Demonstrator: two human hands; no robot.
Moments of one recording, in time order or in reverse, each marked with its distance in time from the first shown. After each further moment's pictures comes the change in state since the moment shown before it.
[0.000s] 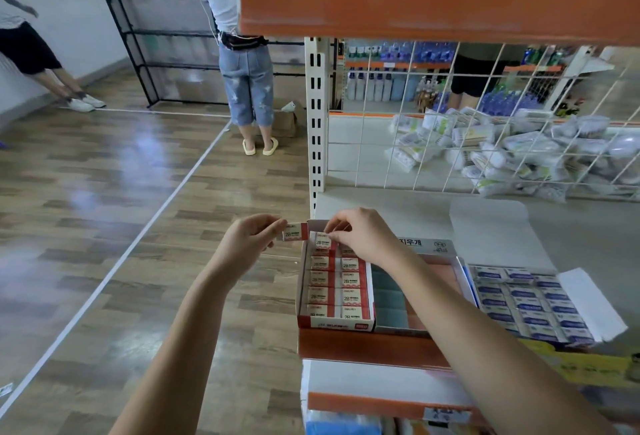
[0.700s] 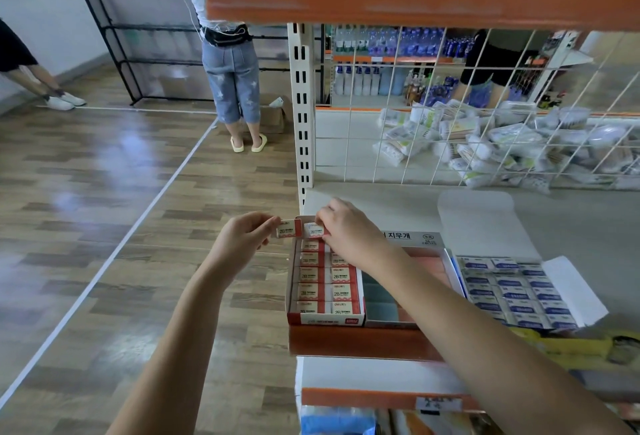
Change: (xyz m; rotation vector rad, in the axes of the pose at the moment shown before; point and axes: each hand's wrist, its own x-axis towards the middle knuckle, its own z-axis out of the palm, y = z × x) left_hand 0.009 -0.009 0.009 -0.042 -0.027 -0.018; right_hand 0.002 0.003 0.013 -0.439 0.043 -0.181
